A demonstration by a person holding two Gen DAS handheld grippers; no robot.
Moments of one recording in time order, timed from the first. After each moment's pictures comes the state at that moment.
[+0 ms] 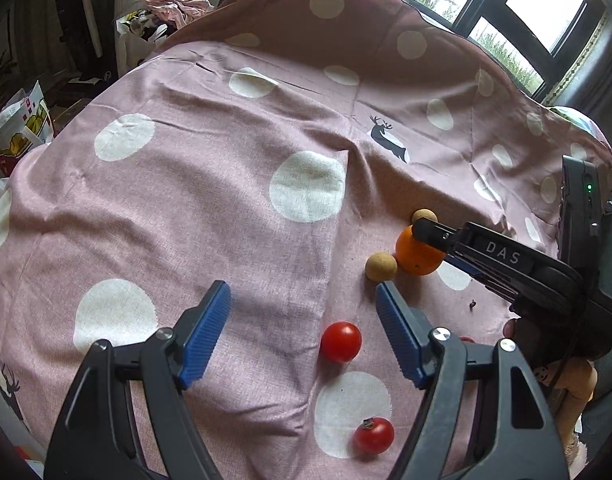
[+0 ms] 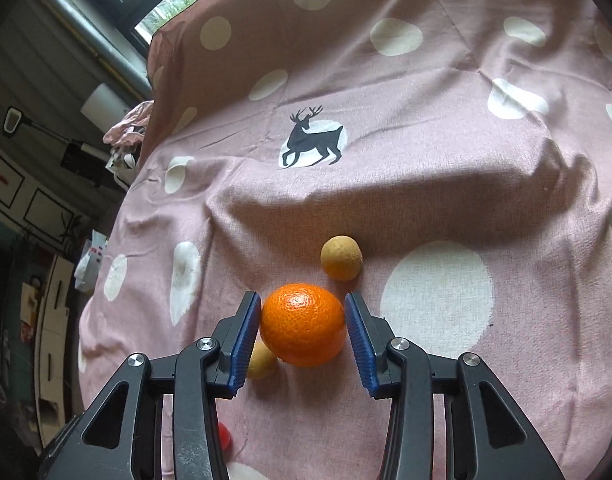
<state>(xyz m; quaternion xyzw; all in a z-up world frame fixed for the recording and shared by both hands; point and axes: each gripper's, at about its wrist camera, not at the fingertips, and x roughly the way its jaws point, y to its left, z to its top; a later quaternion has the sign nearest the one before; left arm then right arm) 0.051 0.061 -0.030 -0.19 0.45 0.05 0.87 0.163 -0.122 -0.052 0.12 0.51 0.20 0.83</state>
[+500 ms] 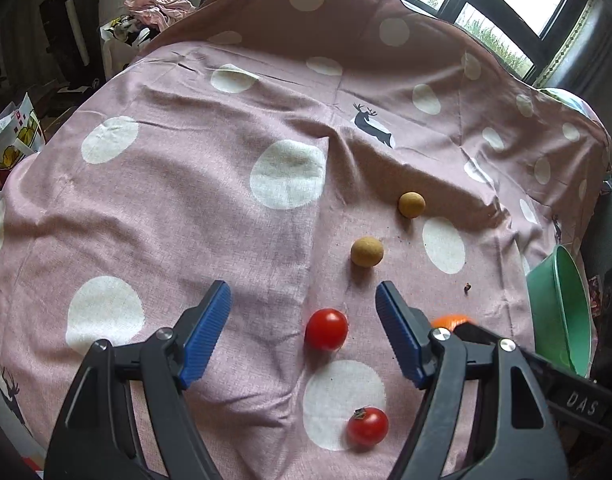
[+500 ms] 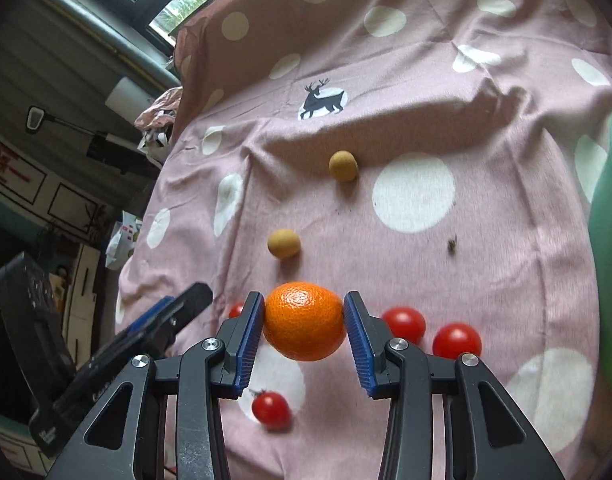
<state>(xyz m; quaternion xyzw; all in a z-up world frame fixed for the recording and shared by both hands) 0.050 0.046 -0.032 -0.17 0.46 0.03 0.87 0.077 -0.158 -0.039 0.16 0.54 0.23 0.79</state>
